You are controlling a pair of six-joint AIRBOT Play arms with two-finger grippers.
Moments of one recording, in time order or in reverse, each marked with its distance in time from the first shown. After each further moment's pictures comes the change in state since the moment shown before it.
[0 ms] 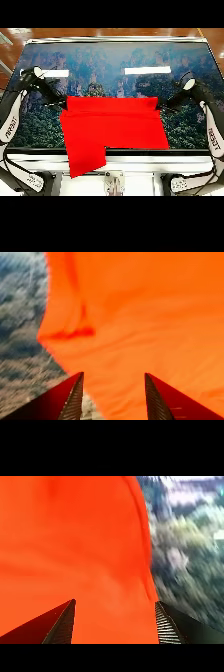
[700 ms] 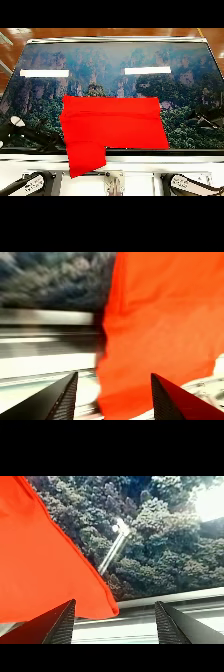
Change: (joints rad) left arm 0.245 0.638 -1.099 -0.300 0.263 0.147; right arm -0.427 0.262 -0.108 -0.019 0.251 -0.128
